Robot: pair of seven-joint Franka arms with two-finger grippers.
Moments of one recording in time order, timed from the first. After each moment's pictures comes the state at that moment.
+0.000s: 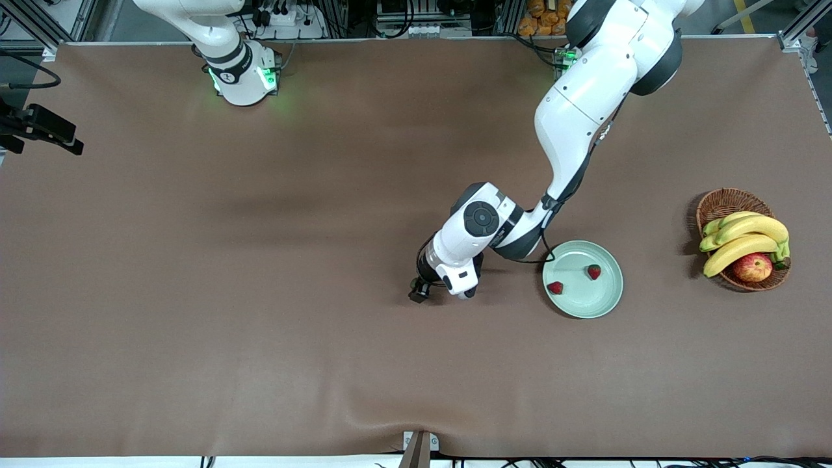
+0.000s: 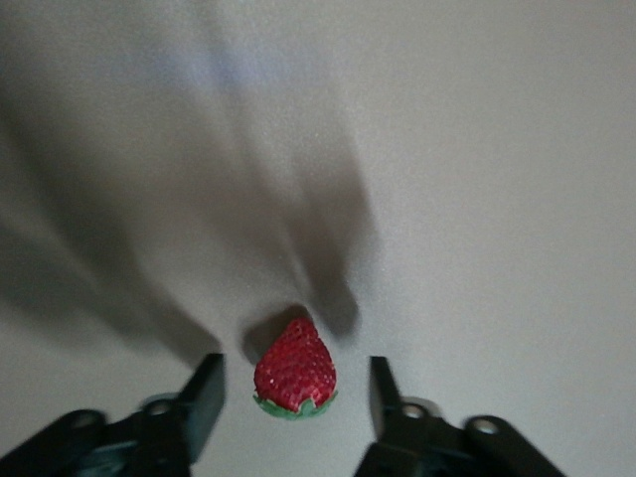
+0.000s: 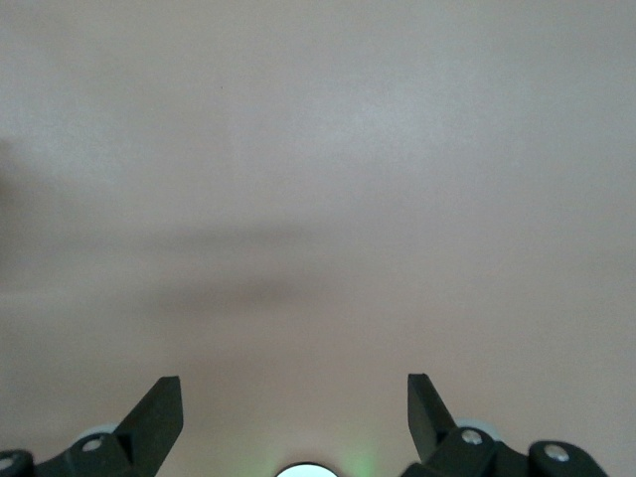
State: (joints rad) left arm -0.41 1.00 -0.36 -1.36 0.11 2.65 -1.90; right arm -0.01 -0.05 -0.06 -1.53 -0.01 1.43 -0.03
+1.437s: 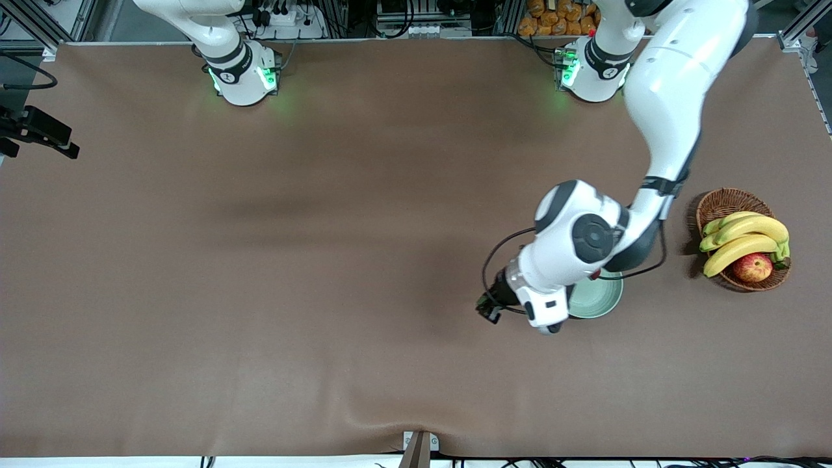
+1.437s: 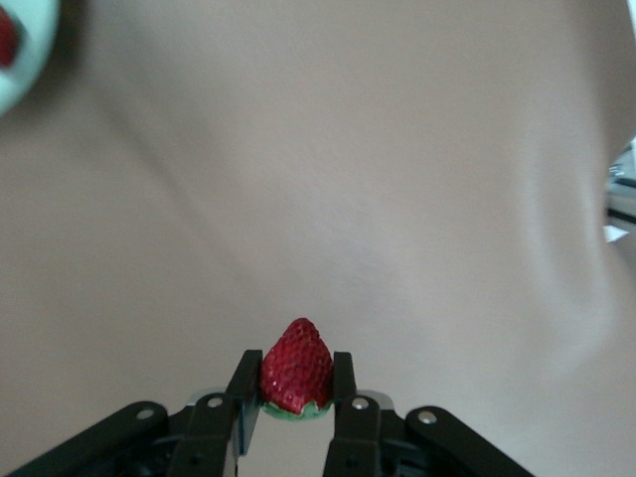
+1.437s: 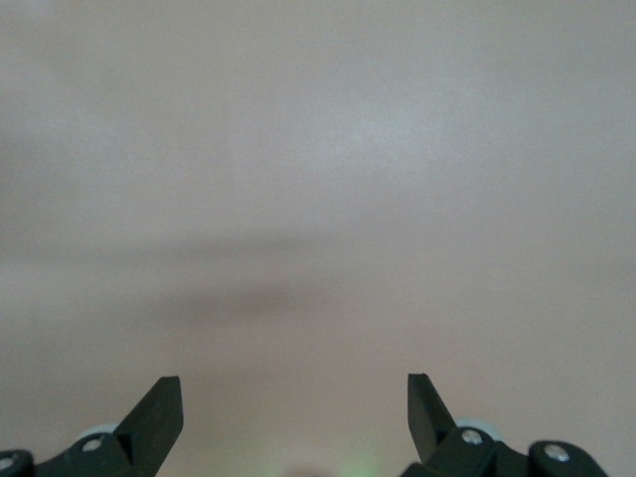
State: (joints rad) left arm -0.05 0.76 -0.51 -1.34 0.11 2.19 -1.44; right arm -0.01 -0.04 -0.06 -1.53 -0.01 1.46 -0.03
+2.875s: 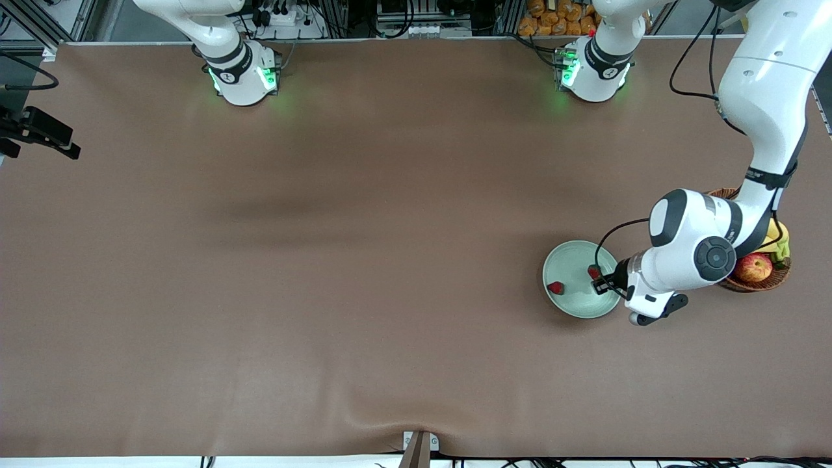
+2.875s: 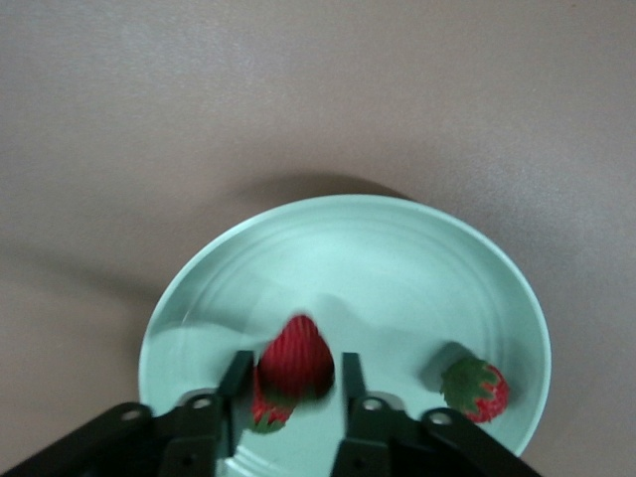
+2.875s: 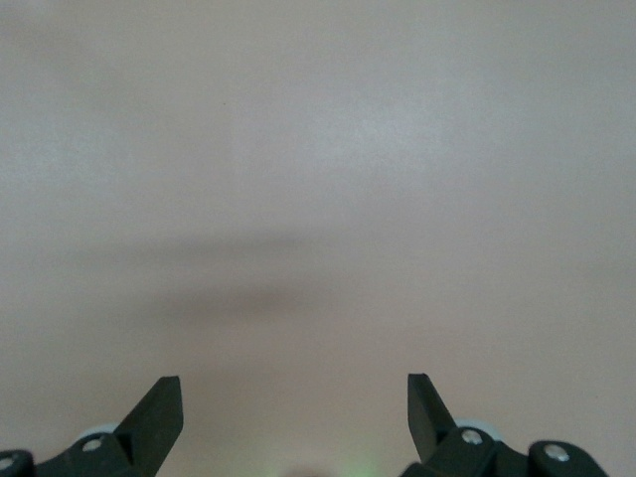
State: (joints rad) left arm 0.34 0.67 -0.51 -1.75 0.24 2.24 -0.67; right arm -0.01 -0.04 -0.06 -1.53 -0.01 1.46 -0.03
